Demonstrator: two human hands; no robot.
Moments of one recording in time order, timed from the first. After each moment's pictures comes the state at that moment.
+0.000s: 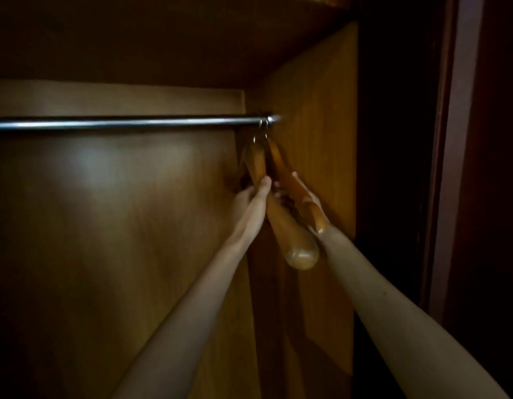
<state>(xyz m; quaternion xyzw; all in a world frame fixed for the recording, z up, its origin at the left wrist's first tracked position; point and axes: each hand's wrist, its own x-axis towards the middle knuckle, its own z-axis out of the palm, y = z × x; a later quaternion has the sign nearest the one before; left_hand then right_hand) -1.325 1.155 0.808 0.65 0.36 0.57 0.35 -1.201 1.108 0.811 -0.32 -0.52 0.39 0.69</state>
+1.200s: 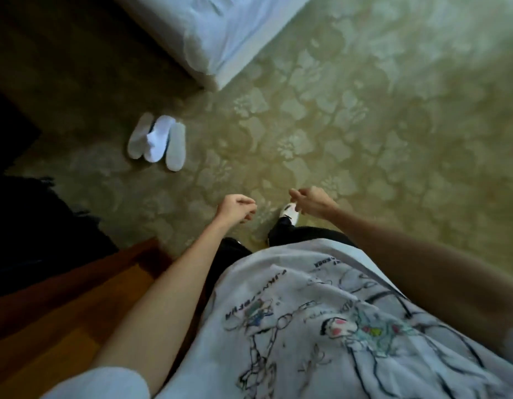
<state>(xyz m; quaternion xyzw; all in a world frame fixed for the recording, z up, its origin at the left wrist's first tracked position) -1.136 0.495 0.197 0.79 0.12 -0.48 0.36 -1.205 0.282 0.196 -0.79 0.31 0.37 0.39</state>
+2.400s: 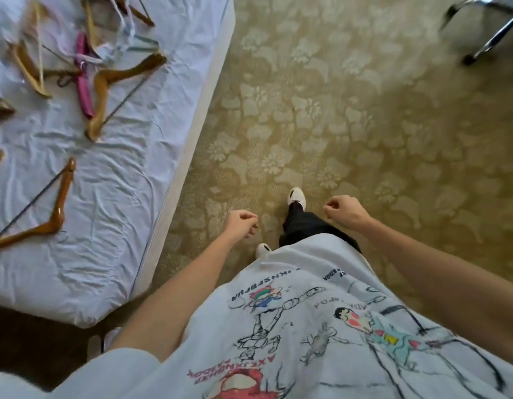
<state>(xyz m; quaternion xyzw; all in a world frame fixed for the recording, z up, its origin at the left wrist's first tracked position) -0.769 -0.228 0.196 0.79 -0.08 -0.54 0.28 -0.985 -0.426 0.232 -0.75 0.50 0.20 0.38</state>
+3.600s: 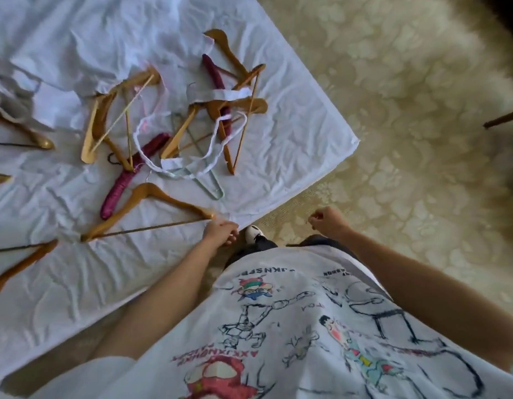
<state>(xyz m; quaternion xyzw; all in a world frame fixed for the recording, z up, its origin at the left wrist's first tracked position) -0.160 -0.652 0.177 0.74 0.28 -0.40 0.47 -0.196 -0.953 0.214 -0.88 0.21 0.33 0.27</state>
